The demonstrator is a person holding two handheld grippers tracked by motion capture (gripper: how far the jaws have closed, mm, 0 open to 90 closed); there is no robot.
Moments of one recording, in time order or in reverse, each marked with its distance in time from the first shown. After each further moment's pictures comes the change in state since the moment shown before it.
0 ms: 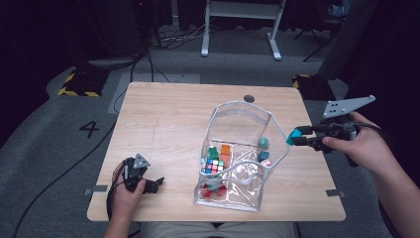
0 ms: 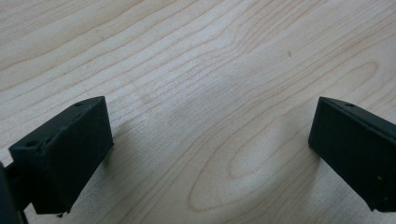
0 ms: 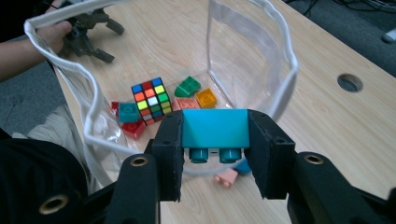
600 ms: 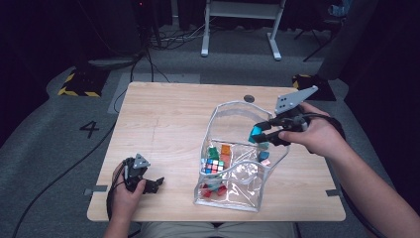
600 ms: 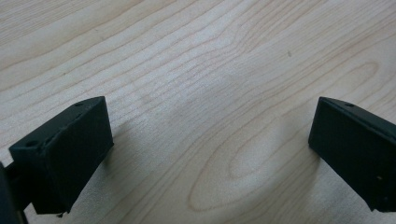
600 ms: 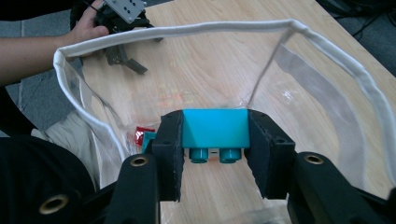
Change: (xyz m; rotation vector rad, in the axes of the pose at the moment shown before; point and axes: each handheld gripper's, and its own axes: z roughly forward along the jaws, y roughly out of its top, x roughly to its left) left arm 0.000 0.000 0.000 0.000 -0.001 0.000; right arm 0.027 0.061 0.072 0.033 0.132 -0.174
